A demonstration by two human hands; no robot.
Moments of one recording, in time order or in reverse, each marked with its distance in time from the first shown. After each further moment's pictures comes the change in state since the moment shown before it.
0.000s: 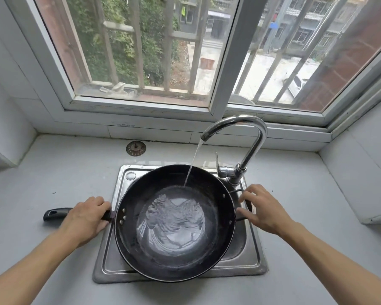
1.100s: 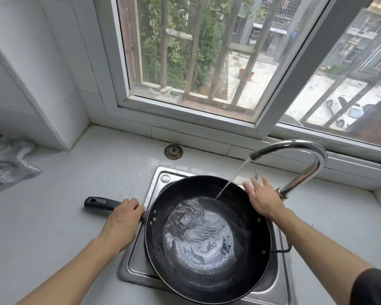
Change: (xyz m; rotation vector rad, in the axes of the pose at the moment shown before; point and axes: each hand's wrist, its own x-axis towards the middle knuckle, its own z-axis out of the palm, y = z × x) left_hand -0.010 0.020 0.020 -0.190 0.121 -0.191; right_hand 0.138 -0.042 0.029 0.055 -0.159 0.326
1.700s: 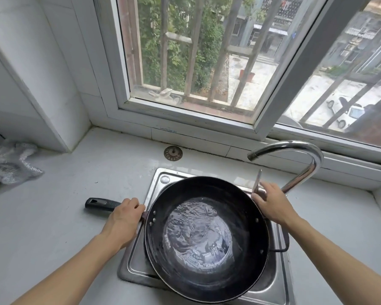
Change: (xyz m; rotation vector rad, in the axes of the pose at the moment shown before) left_hand 0.004 0.003 -0.002 0.087 -0.040 -0.012; right_hand -0.023 0.017 -0.017 0.175 0.081 -0.045
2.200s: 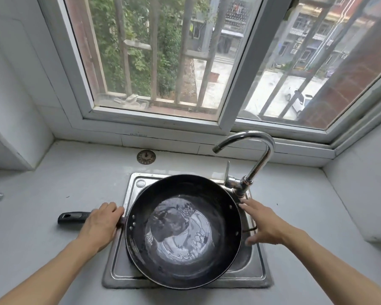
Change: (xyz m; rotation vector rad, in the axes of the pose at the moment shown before) left_hand 0.007 -0.010 -0.004 0.074 0.010 0.128; right_hand -0.090 0.047 -0.017 -0.372 -0.362 -0.140
